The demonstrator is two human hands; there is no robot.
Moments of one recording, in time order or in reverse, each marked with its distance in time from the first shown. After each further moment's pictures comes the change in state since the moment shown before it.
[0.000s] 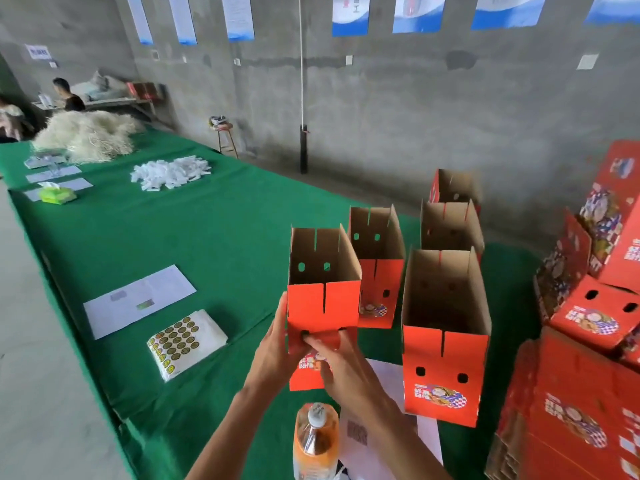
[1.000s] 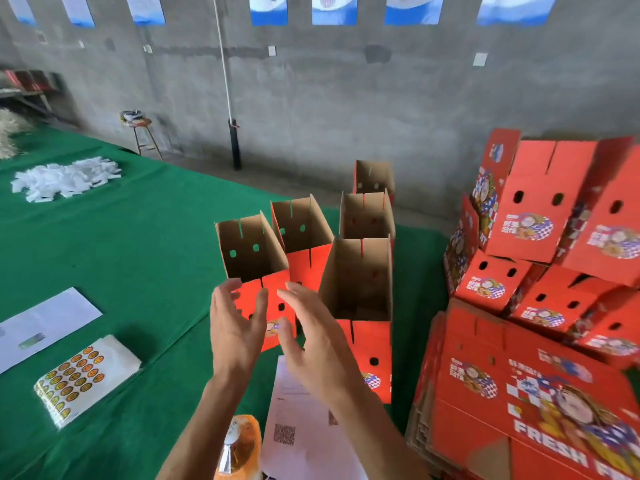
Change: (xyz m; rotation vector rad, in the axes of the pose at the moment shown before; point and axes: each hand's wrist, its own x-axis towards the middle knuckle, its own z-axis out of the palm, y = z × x) left_hand 0.026 0.104 0.069 -0.146 0.405 0.109; right_hand -0.037 -0.005 -0.117 0.162 0.536 -0.092
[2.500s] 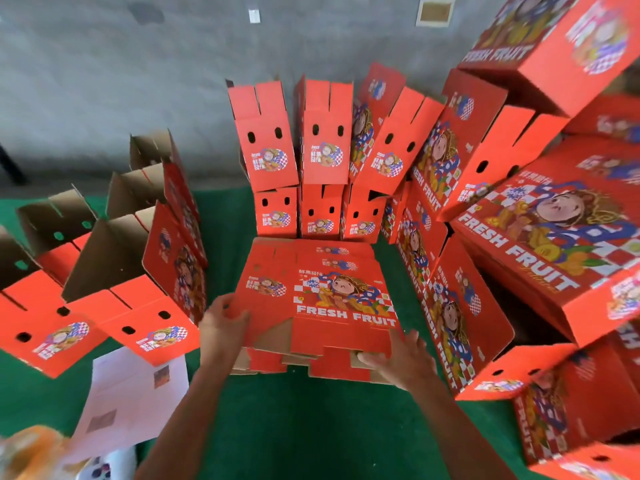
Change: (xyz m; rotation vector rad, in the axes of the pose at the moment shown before) left_hand -0.253 0.139 0.157 0.015 -0.715 -0.109; right_hand -0.363 0.147 -0.356 -0.668 -0.201 1.342
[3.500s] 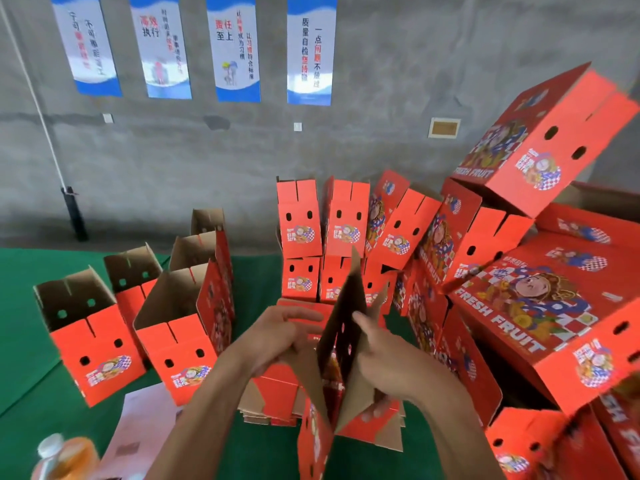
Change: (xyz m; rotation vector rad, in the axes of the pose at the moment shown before) left_hand -0.098 0.184 -0.090 -0.382 -0.633 -0.077; right_hand -0.196 -0.104 -0.191 0.390 -0.219 -0.438
